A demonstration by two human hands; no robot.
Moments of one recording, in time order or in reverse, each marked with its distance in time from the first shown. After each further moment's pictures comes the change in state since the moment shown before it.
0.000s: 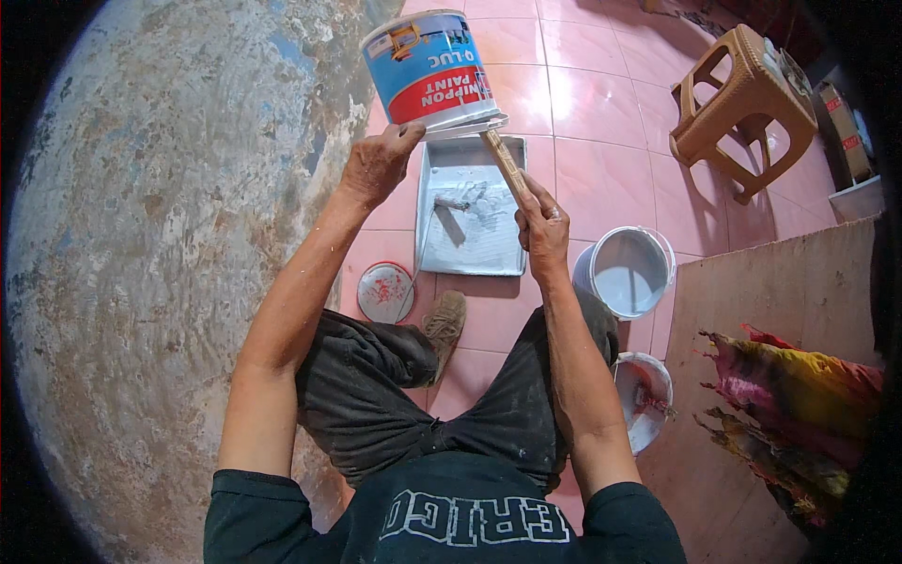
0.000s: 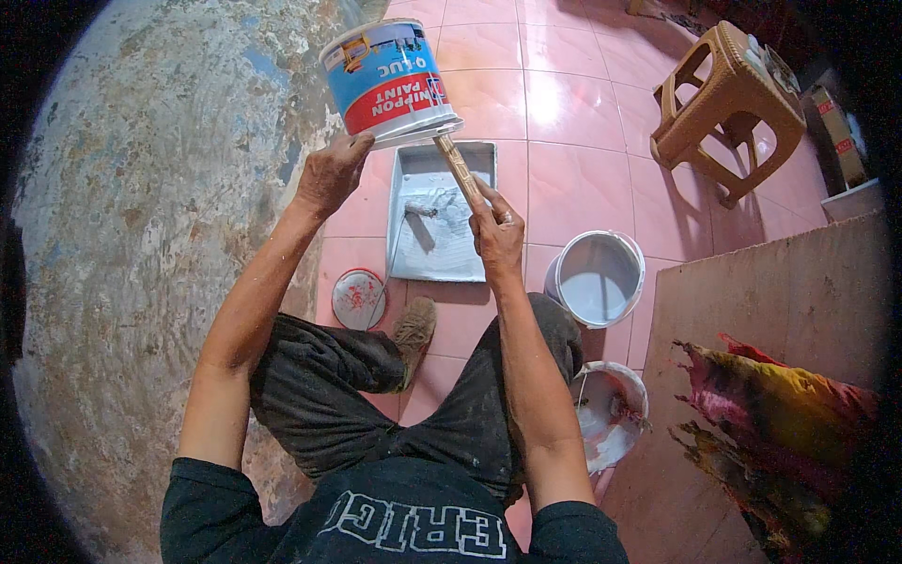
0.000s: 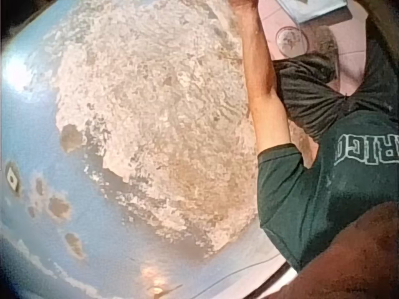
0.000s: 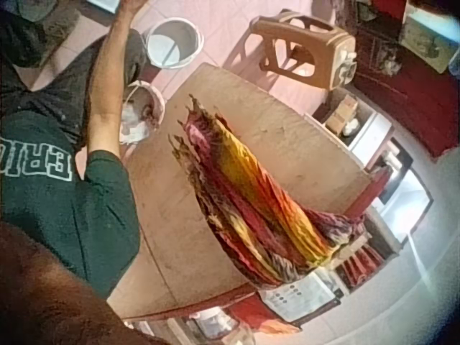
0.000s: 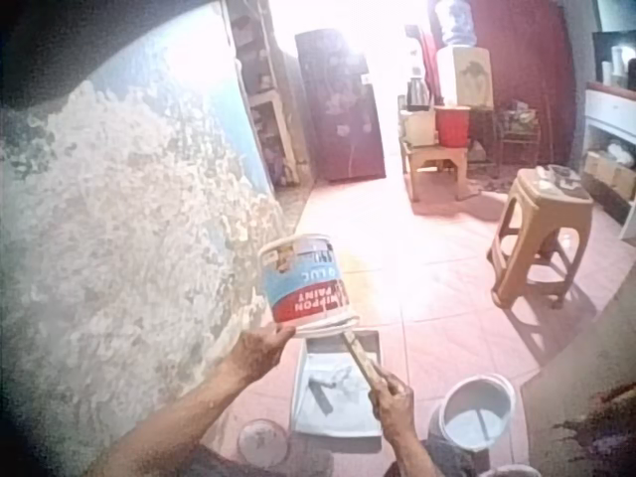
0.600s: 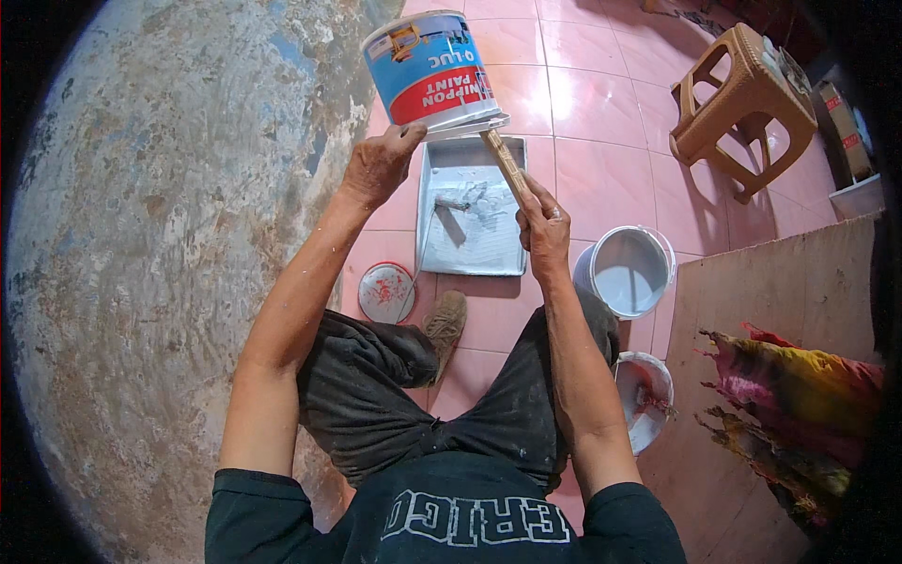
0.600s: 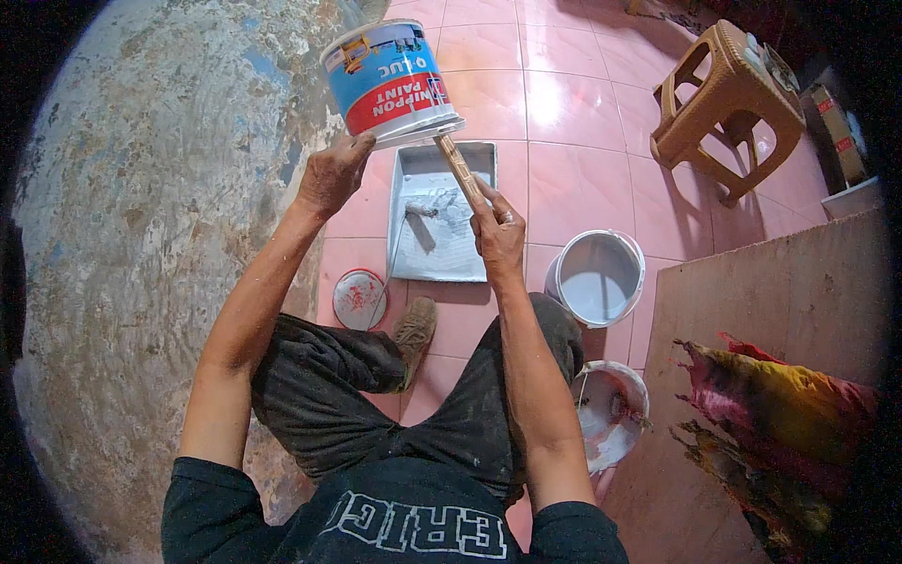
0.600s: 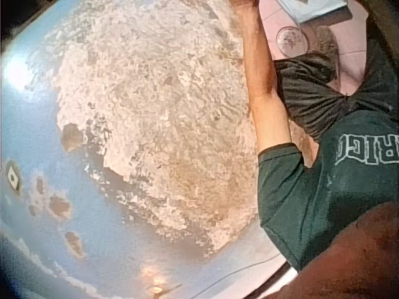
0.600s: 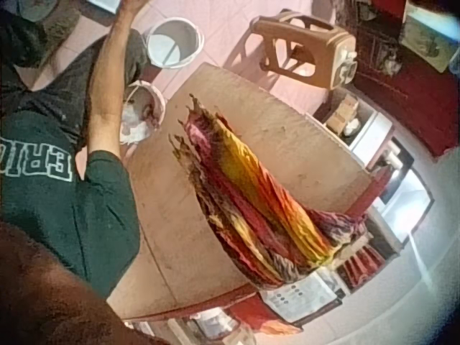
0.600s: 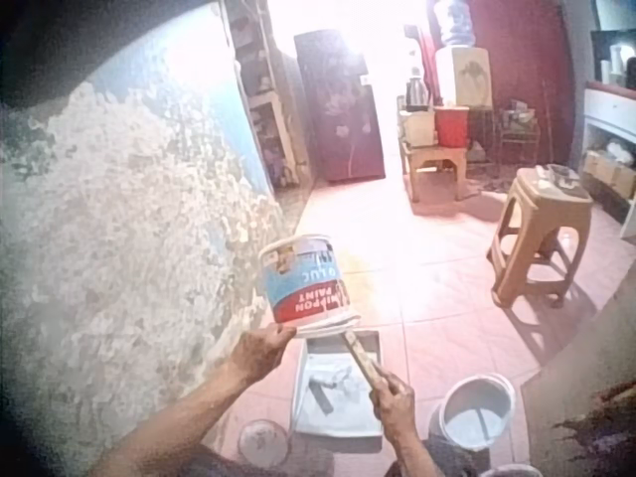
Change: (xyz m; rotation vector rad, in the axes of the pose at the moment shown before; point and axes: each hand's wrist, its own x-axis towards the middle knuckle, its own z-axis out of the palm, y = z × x) left_hand 0.001 0.006 0.000 -0.036 -0.051 -0.045; right_hand -0.004 -0.003 -0.004 0.006 0.005 0.005
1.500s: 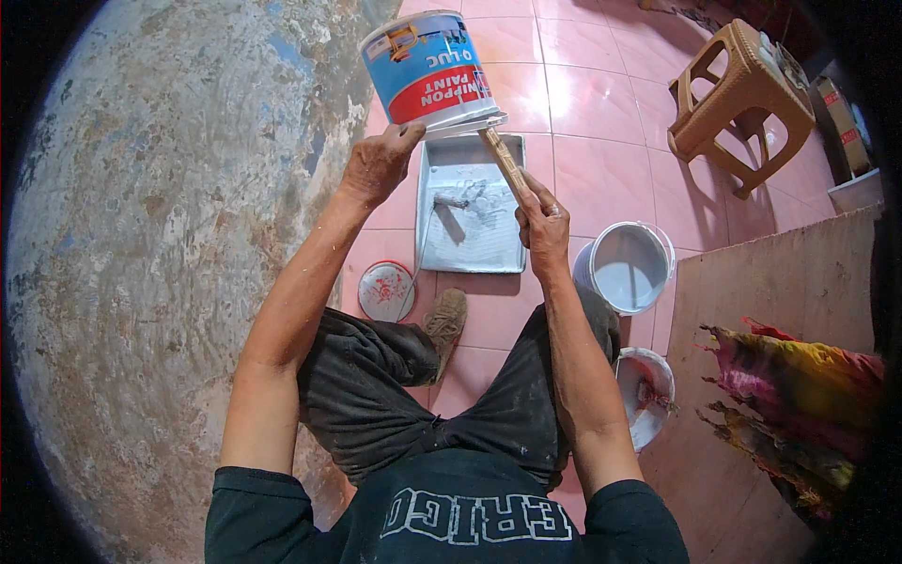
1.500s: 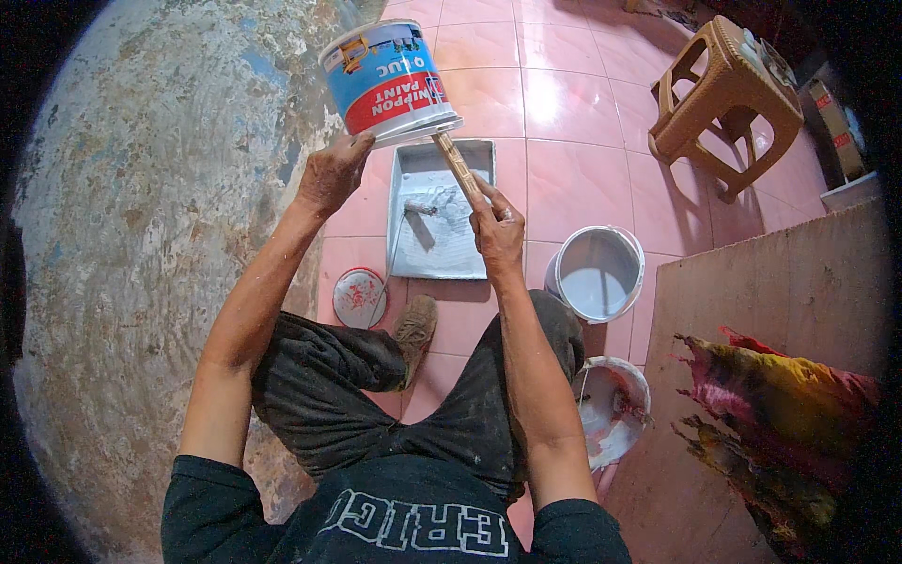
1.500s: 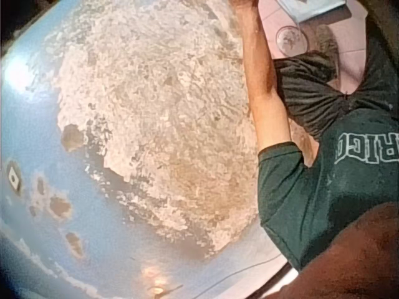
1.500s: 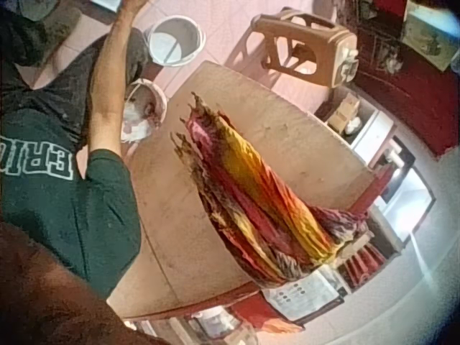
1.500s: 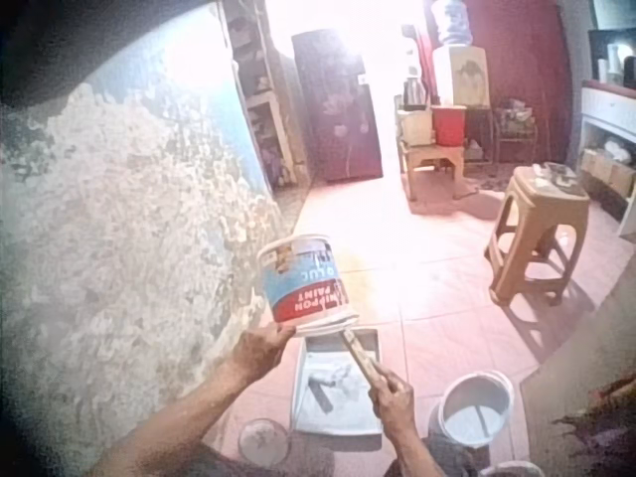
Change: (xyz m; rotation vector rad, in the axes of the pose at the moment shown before) left_hand -0.002 0.004 -0.003 0.028 0.043 0.057; right_hand -0.004 0.000 -0.002 0.007 0.023 0.011
